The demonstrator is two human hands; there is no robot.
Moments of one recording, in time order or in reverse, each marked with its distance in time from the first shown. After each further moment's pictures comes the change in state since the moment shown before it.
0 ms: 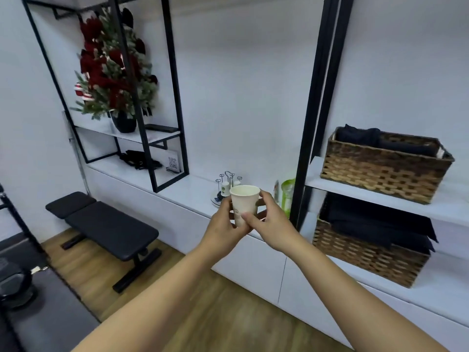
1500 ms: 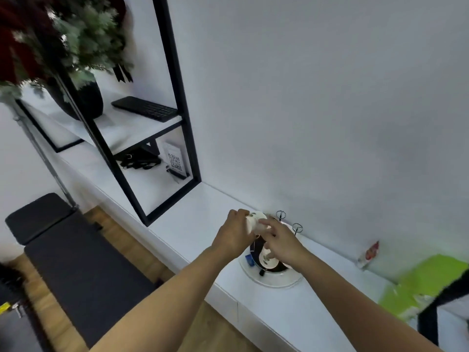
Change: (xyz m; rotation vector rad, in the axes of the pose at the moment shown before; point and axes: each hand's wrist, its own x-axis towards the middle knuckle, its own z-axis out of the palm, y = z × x) left_hand 0.638 -0.403 -0.058 0.489 -0.235 -0.396; right_hand 0.660 0.304 0.182 0.041 -0.261 0.492
